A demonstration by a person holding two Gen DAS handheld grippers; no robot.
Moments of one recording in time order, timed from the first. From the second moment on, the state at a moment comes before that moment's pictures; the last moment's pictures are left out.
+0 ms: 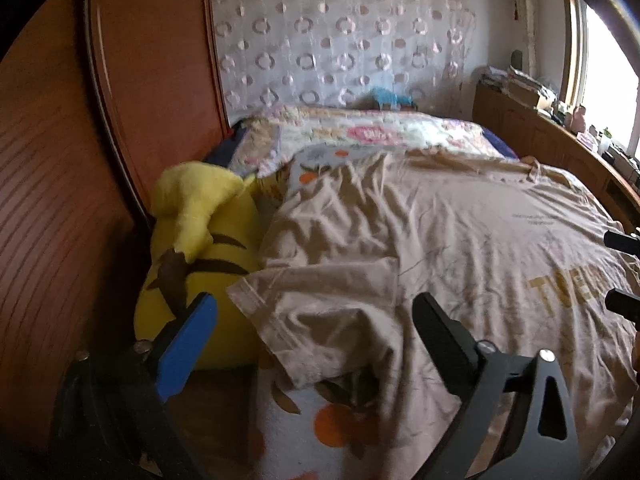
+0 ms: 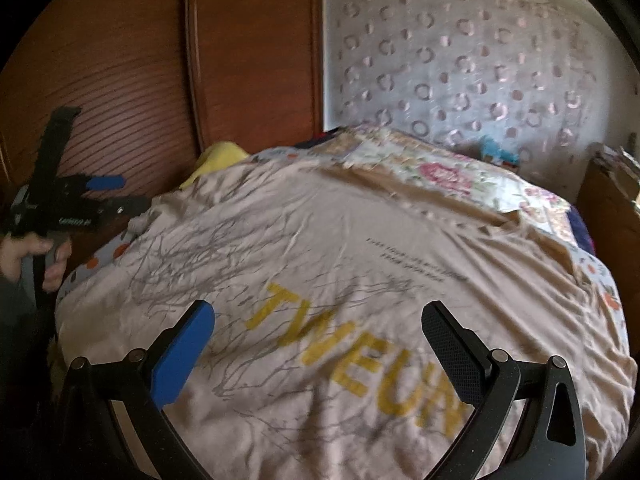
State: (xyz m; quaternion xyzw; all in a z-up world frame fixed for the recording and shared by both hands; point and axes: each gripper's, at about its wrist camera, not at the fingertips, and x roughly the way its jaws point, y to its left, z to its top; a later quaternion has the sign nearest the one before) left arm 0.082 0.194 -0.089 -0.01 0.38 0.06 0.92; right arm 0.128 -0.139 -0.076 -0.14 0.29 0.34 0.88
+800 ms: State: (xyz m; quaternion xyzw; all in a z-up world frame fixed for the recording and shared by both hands) left arm 0.127 0.239 -0.114 -0.09 0.45 0.01 0.89; right arm 0.136 -0.141 -0.074 -0.11 0.30 0.38 0.87
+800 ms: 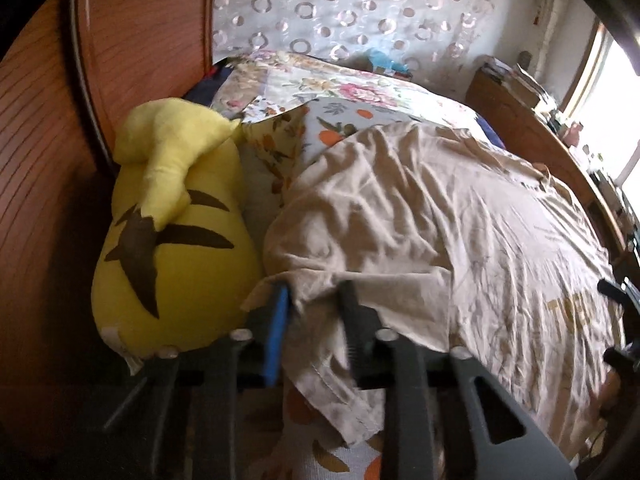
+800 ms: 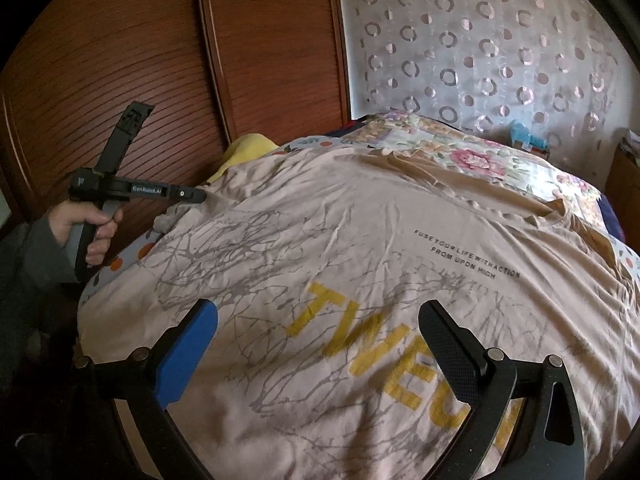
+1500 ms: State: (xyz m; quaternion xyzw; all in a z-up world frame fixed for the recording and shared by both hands) left arm 0.129 0.165 -0.045 0.03 0.38 -0.01 0.93; right arm 0.136 -0.159 -0.080 -0.07 0.30 0.34 0.89
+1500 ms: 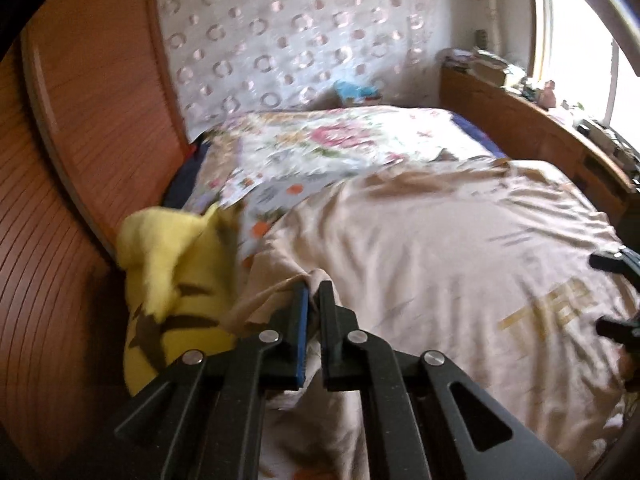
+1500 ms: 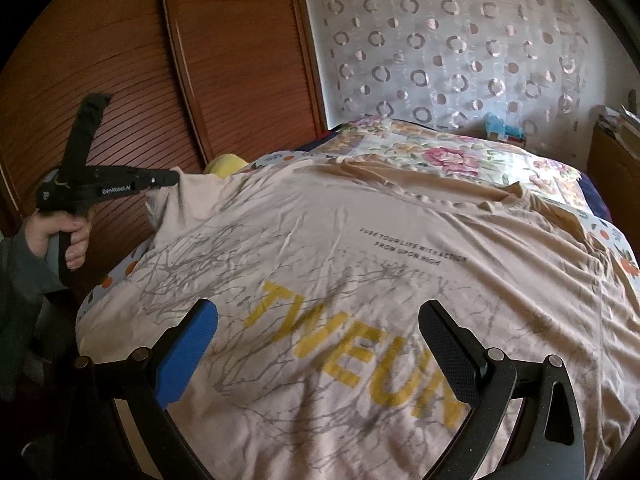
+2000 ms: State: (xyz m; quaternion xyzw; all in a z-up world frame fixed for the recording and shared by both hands) left arm 0.126 0.110 -0.035 0.04 0.37 -0.07 0.93; right arm 0.129 -0.151 -0.087 -0.06 0.31 0.33 0.89
